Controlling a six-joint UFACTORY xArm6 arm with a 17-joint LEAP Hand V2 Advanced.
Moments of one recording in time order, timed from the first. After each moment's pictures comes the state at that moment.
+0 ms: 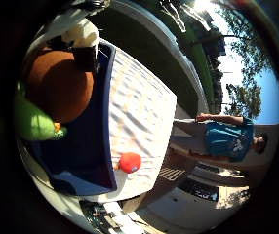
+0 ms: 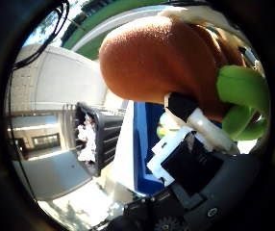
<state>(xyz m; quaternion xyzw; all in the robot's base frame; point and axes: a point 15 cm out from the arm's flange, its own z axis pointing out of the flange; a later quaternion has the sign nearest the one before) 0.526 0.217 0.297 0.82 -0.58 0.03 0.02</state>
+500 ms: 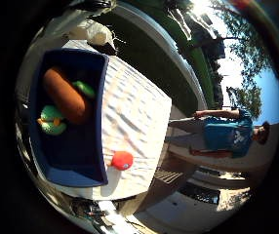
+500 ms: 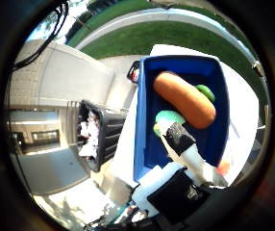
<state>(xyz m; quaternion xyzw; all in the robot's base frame) 0.499 0.175 0.394 0.82 -0.57 0.06 -0.02</state>
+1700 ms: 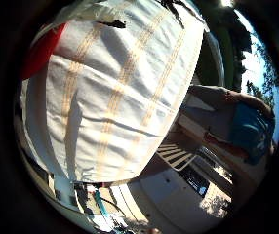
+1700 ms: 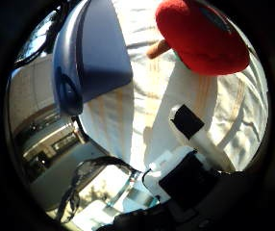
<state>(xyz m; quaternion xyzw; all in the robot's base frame) 0.391 -0.058 0.156 0.78 -0.61 -0.10 0.11</state>
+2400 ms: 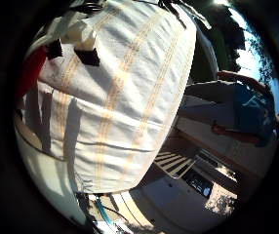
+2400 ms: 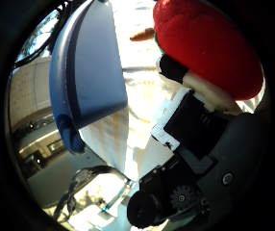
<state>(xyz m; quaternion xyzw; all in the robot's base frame) 0.388 -0.062 0.187 0.78 -0.61 -0.11 0.12</state>
